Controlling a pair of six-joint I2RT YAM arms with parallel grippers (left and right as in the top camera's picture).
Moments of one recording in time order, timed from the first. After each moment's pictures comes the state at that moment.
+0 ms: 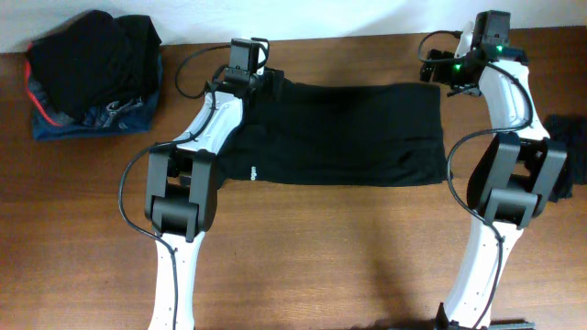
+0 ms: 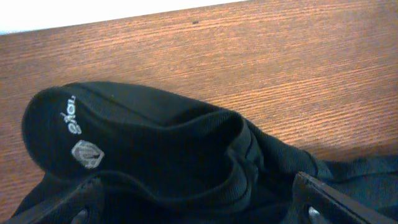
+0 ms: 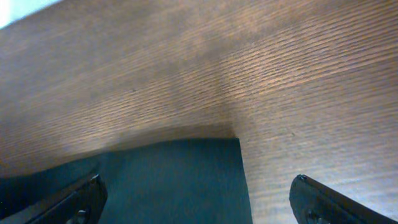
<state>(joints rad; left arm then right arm) -0.28 2.48 1.99 -0.28 0.00 -0.07 -0.22 2.40 2.11 -0.75 -0.20 0.12</state>
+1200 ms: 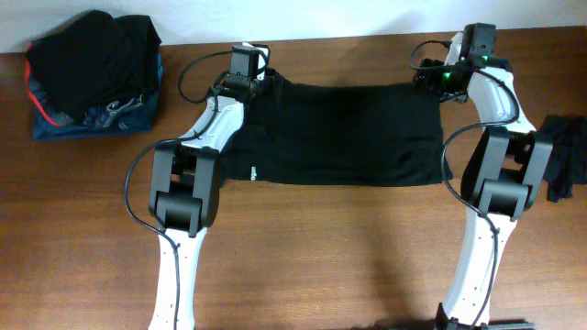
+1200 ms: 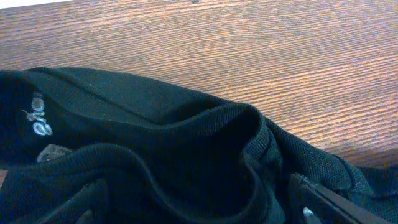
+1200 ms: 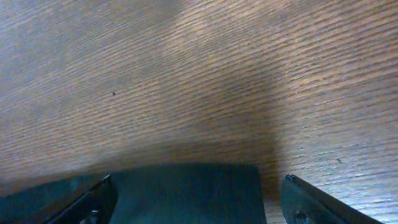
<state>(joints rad) -0.27 2.54 2.00 -0.22 0.02 -0.06 -0.21 2.49 2.11 -0.67 -0.23 0.15</state>
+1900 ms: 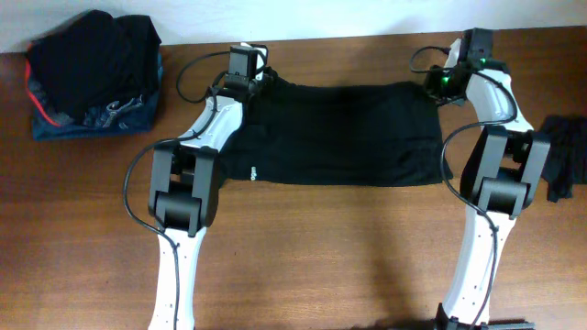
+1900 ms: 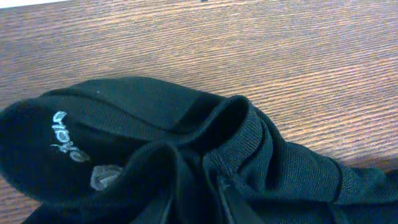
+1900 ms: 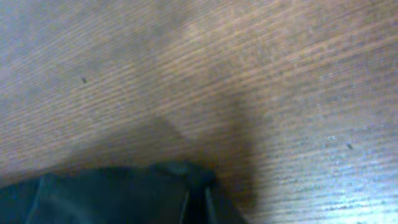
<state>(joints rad) -0.27 2.54 2.00 -0.22 0.01 -0.06 -0.22 2.52 2.11 -0.70 -0.23 0.18</state>
